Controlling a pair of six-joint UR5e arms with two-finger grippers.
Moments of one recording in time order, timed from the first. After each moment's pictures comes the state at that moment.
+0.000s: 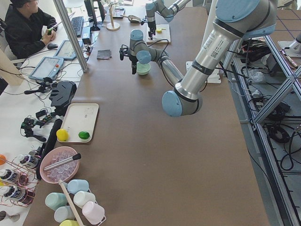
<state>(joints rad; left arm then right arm) -0.75 -2.21 -1.67 -1.77 -1.99 -1.25 0.81 -1.50 1.76 -1.33 2.15 1.23</state>
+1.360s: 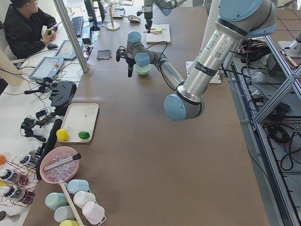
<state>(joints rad) -0.86 -2.09 -1.74 -1.76 -2.01 -1.00 0.92 -1.37 1.90 -1.34 2.27 1.24</state>
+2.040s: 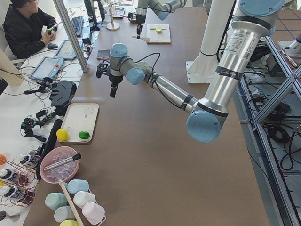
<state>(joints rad) -1.22 -1.84 -1.78 -1.78 -2.17 -0.67 0.75 -0.95 1.71 -1.34 1.99 1.23</state>
